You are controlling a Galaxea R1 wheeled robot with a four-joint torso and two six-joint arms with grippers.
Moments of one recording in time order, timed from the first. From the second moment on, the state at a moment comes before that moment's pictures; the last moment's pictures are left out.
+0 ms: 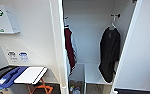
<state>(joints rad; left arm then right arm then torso) 1.09 2.98 -2.46 0.49 -0.37 -0.66 -1.50 2.90 -2.60 -0.78 0.24 0.61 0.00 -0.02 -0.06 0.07</state>
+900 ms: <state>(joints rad) 1.04 3.02 -2.47 0.37 -0.48 -0.67 -1.50 2.90 -2.60 -0.78 0.24 0.61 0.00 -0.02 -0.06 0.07</state>
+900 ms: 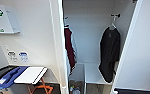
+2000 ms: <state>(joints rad) 1.12 3.13 -2.82 0.00 -0.68 -0.68 -1.49 2.89 -2.56 -0.78 0.24 0.61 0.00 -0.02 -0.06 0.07</state>
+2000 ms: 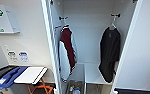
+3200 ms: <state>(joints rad) 1.34 2.85 -2.67 0.87 -0.52 -0.74 -1.42 2.92 -2.63 -1.14 0.15 0.56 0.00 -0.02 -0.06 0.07</state>
